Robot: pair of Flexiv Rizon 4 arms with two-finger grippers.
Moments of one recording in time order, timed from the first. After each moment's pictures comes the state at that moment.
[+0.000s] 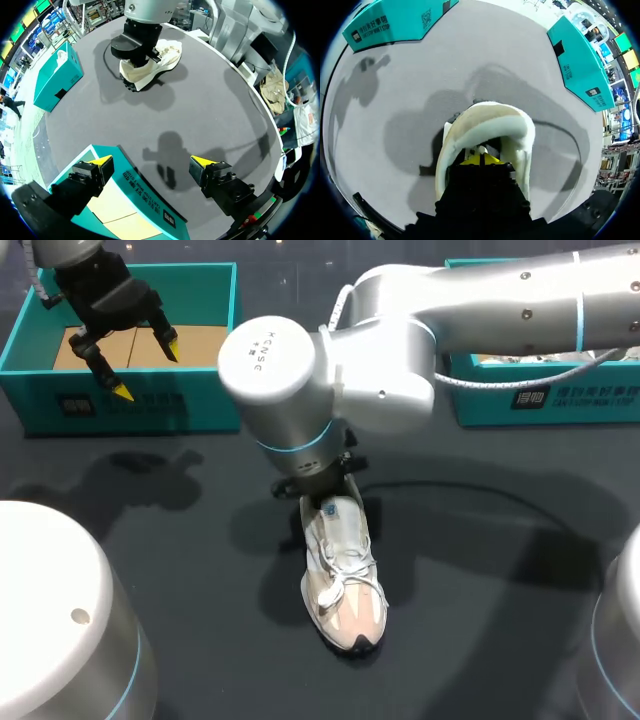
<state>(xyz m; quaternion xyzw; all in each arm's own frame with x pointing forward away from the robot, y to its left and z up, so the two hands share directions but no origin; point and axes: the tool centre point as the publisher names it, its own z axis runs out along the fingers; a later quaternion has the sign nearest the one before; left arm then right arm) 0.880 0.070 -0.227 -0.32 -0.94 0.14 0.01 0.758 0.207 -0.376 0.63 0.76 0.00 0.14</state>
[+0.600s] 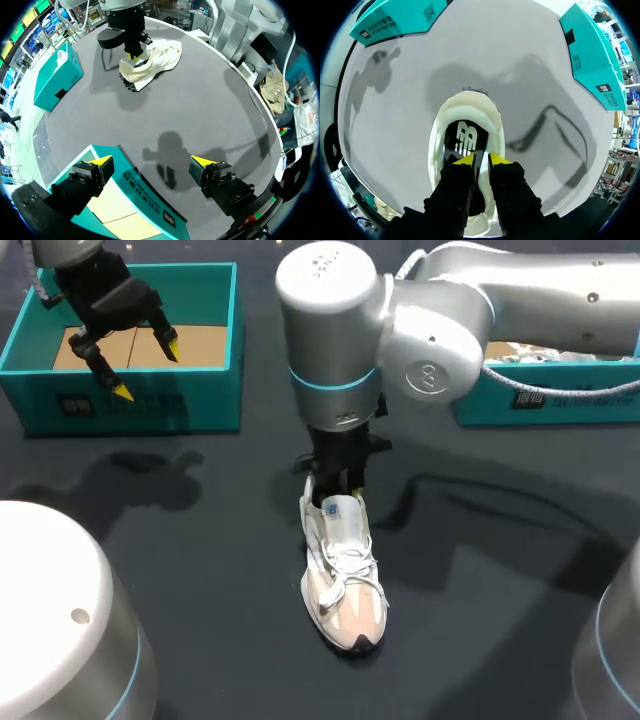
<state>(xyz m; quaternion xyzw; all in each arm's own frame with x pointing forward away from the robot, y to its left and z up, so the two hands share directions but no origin) 0.880 0.070 -0.227 -0.32 -0.94 0.14 0.01 0.744 0.189 -0.349 0.62 0.79 -0.02 0.02</state>
